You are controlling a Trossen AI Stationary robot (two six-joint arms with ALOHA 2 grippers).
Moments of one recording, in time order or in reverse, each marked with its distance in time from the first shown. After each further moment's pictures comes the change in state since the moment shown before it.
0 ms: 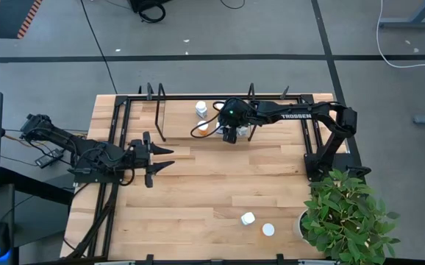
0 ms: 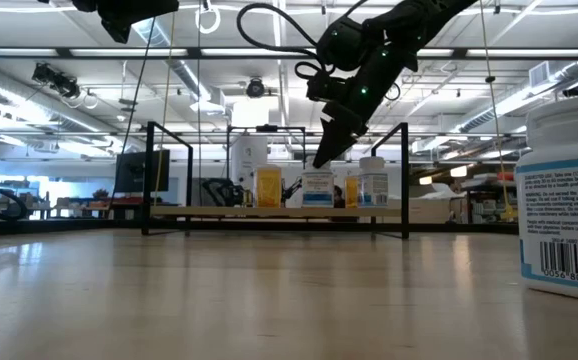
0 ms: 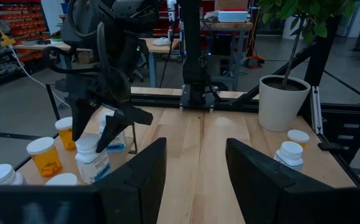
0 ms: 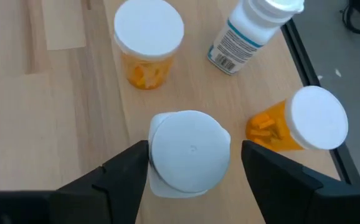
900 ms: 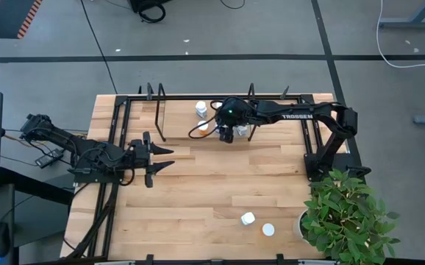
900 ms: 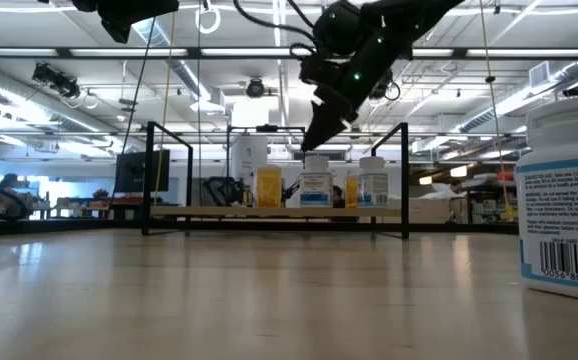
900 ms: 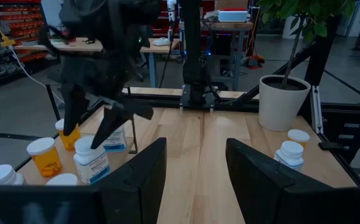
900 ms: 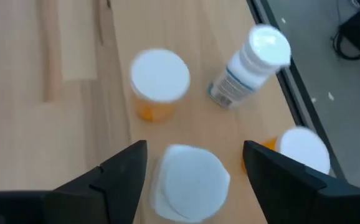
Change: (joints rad) left arm 0.000 0.000 0.000 0.000 0.000 0.004; right arm 0.029 -0.007 0.052 0.022 0.006 -0.021
